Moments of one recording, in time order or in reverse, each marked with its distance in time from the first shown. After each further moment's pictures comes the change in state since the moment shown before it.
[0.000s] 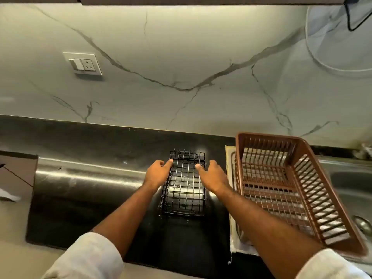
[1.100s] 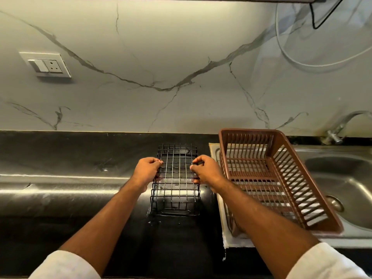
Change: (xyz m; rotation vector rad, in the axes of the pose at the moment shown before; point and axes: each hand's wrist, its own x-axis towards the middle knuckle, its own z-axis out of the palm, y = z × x) left_hand 0.007 0.027 -0.008 -0.439 -0.210 -0.024; right_hand 0.011 0.009 -0.018 0.558 -0.035 0.055
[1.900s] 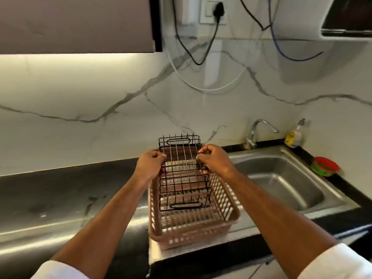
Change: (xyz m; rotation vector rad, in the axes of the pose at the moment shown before) left_hand -0.107 0.124 0.248 0.058 -0.107 0.269; right_hand -0.089 -0.008 -0.294 -0.048 0.312 -0.181
